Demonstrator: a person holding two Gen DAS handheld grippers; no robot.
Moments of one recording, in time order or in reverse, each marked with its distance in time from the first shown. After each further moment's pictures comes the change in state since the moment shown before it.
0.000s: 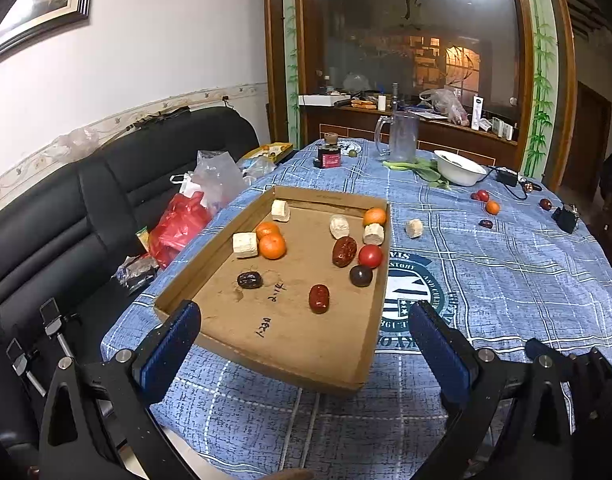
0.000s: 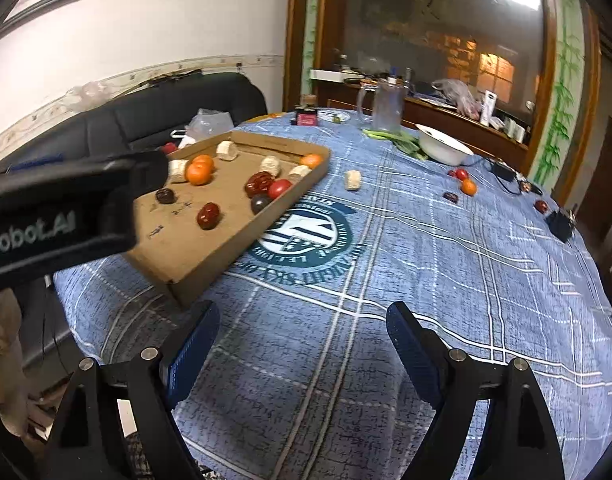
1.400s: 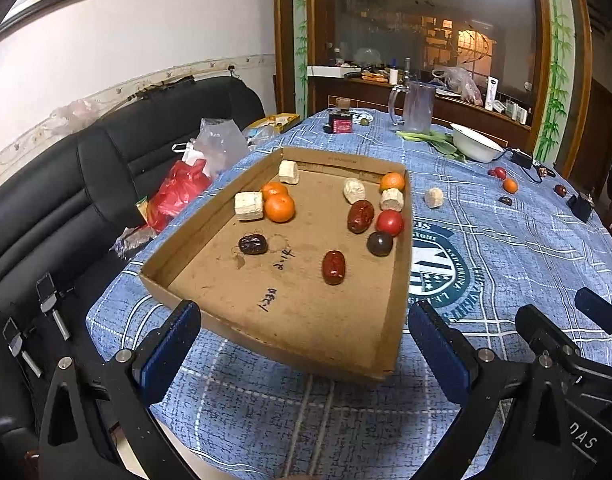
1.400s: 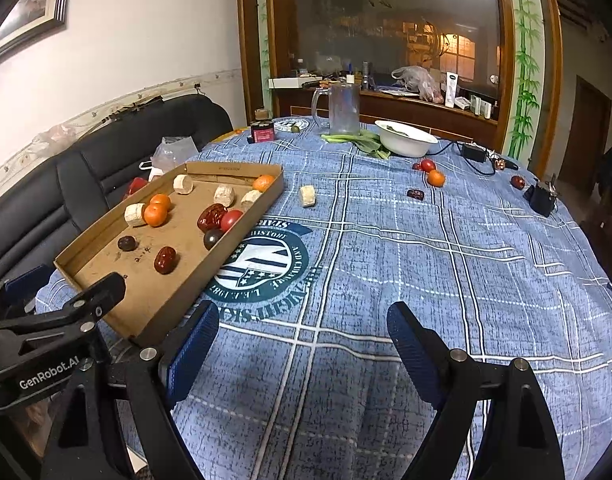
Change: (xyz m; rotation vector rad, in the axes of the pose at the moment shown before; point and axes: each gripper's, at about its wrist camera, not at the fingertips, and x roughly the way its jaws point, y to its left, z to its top) left arm 0.036 0.016 -0.015 -0.036 0.097 0.013; right arm 0.009 -0.030 0.023 0.123 -0.011 -0.041
